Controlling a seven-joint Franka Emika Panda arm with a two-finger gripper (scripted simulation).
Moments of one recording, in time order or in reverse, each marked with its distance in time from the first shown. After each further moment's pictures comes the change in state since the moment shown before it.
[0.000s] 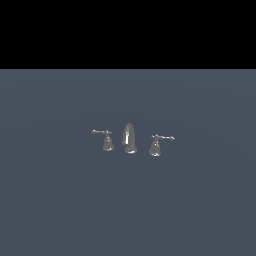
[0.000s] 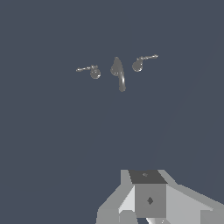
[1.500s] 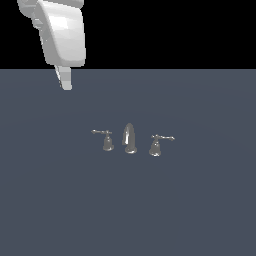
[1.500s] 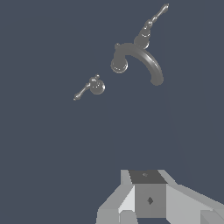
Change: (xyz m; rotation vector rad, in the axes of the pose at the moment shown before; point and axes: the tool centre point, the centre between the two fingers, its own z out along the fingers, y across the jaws) arm 0.076 -0.105 0.148 0.000 -0.010 0.616
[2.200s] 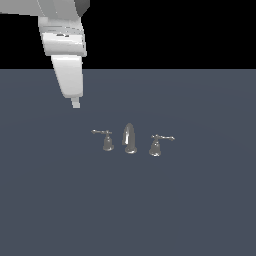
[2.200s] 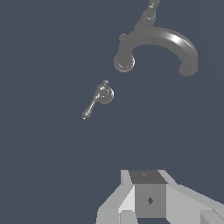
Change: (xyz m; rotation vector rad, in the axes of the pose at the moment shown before) arm 0.024 -0.046 0.057 -0.002 -0.001 0.240
